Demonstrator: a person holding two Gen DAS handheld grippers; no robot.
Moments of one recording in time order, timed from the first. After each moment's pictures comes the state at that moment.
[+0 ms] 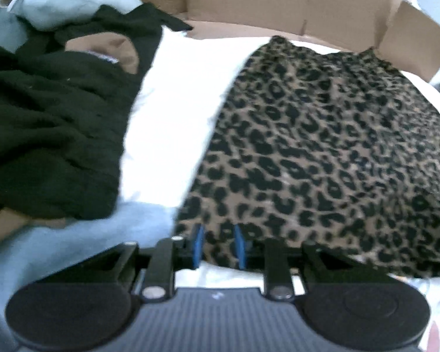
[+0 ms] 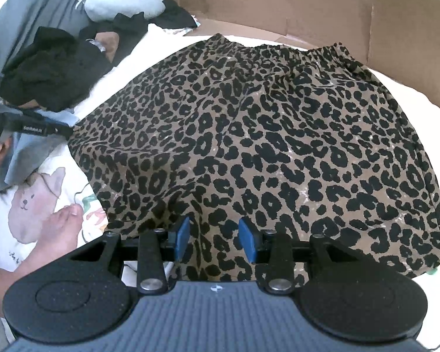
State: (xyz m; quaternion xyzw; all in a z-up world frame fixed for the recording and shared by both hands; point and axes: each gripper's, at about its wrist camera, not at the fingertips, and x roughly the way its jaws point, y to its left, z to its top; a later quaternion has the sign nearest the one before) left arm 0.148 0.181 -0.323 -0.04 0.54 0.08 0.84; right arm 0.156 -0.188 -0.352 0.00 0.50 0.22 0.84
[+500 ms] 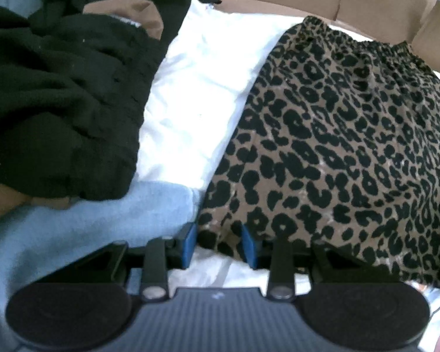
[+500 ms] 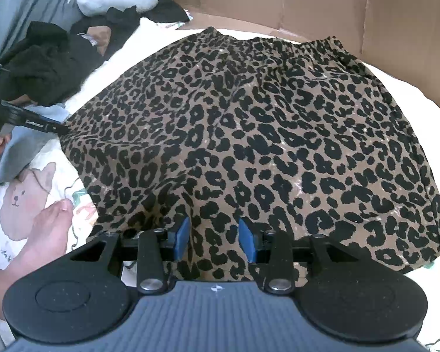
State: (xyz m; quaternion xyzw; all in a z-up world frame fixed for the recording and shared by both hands) left arm 0.151 0.194 -0.346 -0.05 0.57 0.11 0.81; right arm 0.153 -0.190 -0.359 -0.01 0.51 0.20 0.84
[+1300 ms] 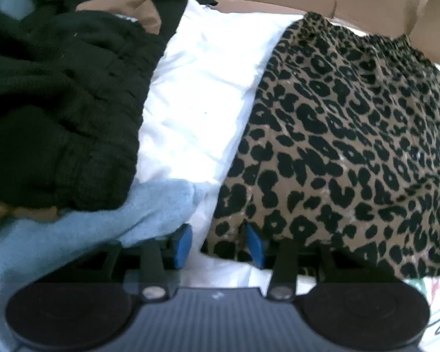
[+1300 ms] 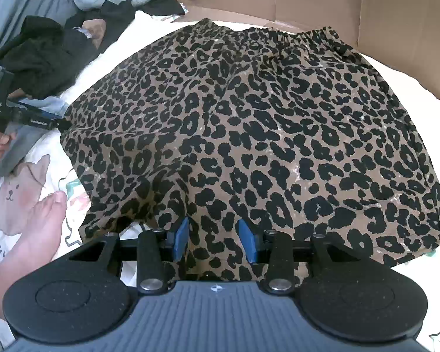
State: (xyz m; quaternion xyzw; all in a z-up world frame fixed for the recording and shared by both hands) left arm 0.148 0.203 -0.368 -0.04 0.55 0.10 0.83; right arm 0.146 -0.191 -0.368 -0.01 0.52 0.20 0.83
